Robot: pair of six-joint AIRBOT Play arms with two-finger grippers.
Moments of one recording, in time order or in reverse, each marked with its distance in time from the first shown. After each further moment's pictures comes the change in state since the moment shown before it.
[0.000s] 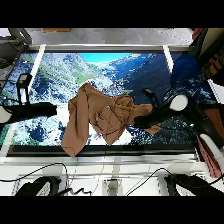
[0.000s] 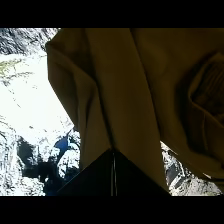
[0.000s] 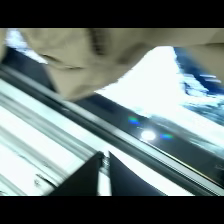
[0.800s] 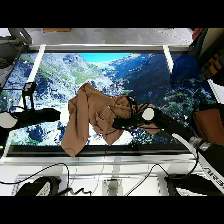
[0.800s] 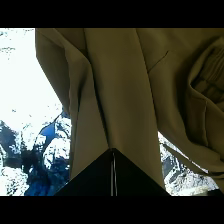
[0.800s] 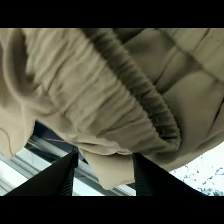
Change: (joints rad) left arm 0.000 0.019 -0.090 -0.034 0.034 -0.003; right arm 0.191 -0.225 -0.049 0.116 -0.436 0.163
